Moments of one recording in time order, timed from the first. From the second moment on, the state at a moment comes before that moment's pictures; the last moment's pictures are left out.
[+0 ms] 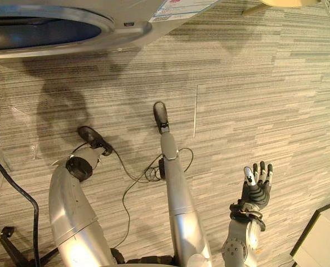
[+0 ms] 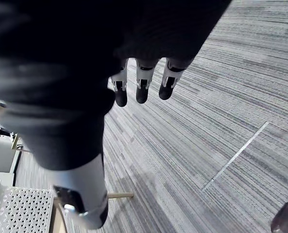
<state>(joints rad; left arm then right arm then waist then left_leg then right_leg) -1.84 0.73 -0.53 0.77 0.01 -0.08 0.57 0.19 0.03 -0.23 0.03 0.82 -0.35 -0.06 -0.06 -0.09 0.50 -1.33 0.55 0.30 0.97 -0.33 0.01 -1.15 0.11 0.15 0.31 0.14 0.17</state>
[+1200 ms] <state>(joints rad) -0.79 0.19 0.00 0.69 0.08 -0.04 0.31 0.11 0.02 -0.13 0.06 0.83 -0.31 -0.08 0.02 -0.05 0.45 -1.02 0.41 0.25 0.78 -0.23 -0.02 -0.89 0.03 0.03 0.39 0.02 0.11</state>
